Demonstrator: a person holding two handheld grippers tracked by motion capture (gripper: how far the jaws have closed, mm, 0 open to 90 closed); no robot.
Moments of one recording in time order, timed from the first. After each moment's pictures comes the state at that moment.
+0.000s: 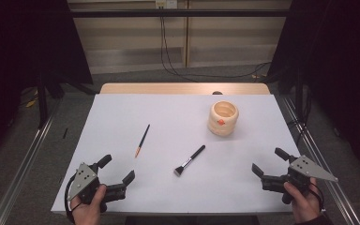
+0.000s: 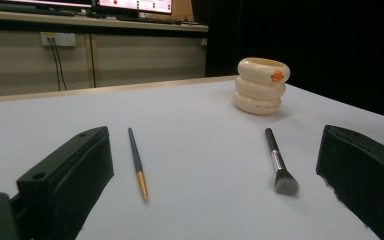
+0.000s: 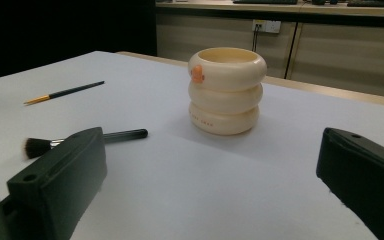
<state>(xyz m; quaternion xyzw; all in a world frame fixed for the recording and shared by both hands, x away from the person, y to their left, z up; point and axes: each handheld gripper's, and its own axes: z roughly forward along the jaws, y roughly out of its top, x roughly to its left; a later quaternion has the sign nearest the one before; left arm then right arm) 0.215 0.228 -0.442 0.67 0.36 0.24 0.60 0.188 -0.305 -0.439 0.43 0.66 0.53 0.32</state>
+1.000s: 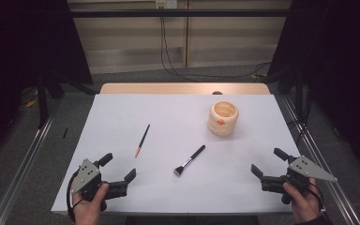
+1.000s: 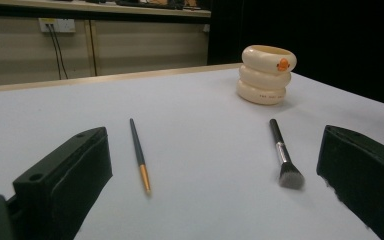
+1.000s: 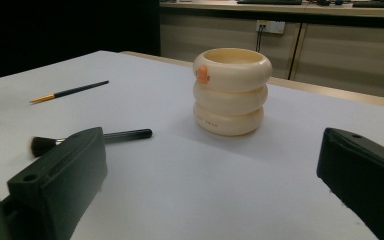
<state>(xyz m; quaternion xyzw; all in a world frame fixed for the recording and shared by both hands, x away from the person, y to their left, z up) 0.223 0.224 -0.438 0.70 0.36 0.23 0.58 0.188 -0.303 -0.439 0.42 0.66 0.53 0.32</state>
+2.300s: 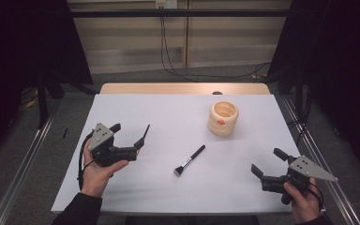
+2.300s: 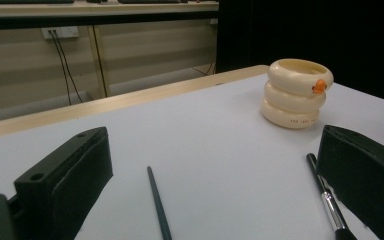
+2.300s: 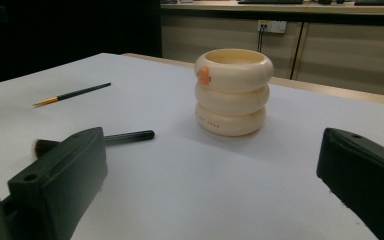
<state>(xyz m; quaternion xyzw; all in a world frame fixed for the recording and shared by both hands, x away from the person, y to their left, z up) 0.301 0.197 -0.398 0.71 0.35 0.24 0.56 0.188 -0.304 -0.439 0.42 0.66 0.53 0.31</state>
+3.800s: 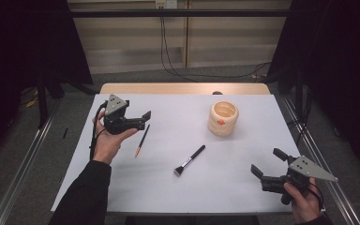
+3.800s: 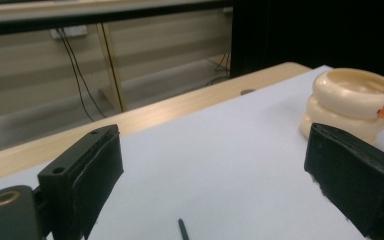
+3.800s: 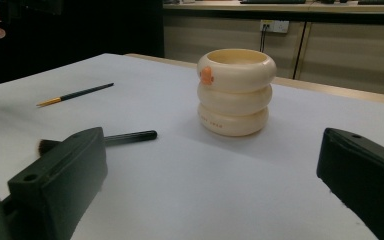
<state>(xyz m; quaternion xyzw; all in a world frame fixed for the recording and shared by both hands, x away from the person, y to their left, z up) 0.381 0.173 -0.383 0.74 0.37 0.25 0.51 0.188 -0.304 -0.439 0.43 0.66 0.54 0.30</state>
